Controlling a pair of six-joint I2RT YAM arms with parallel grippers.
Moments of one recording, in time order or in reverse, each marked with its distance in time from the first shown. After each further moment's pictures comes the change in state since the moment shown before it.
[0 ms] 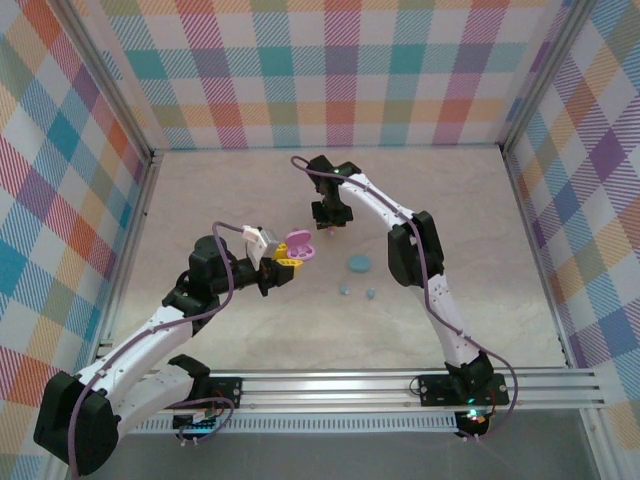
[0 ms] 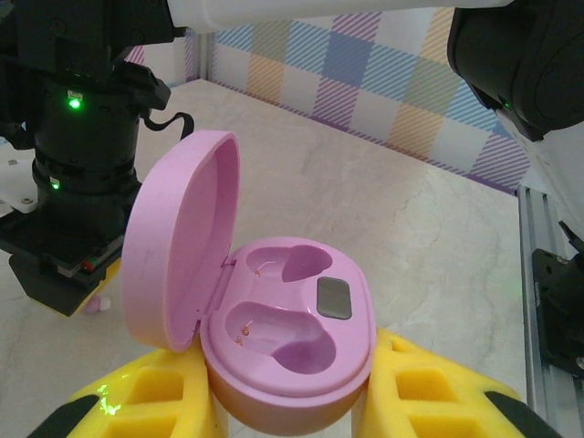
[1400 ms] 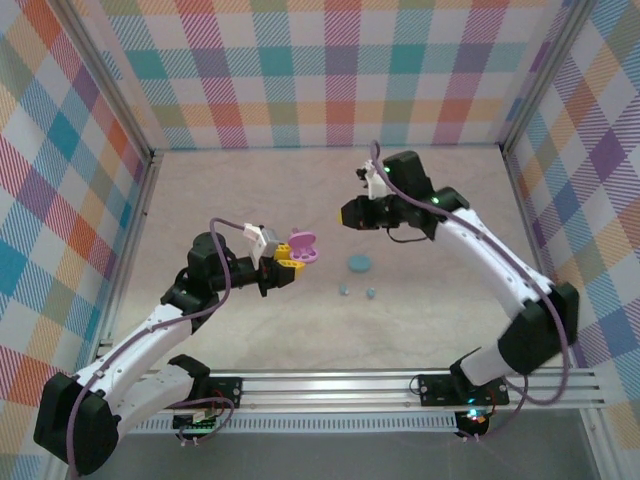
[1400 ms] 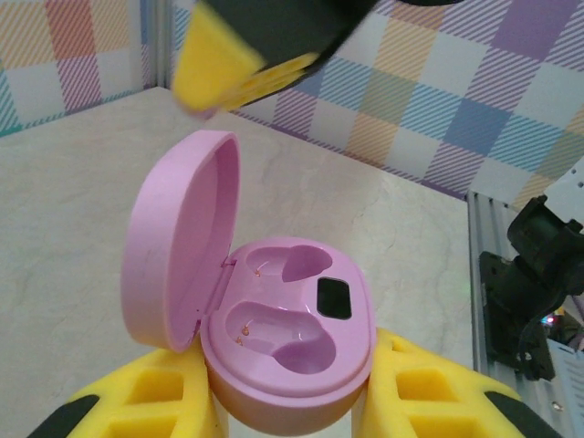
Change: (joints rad) left arm 0.000 0.000 0.041 -0.021 0.104 -0.040; right arm -0.084 -1.080 -0.965 0.513 -0.549 0.011
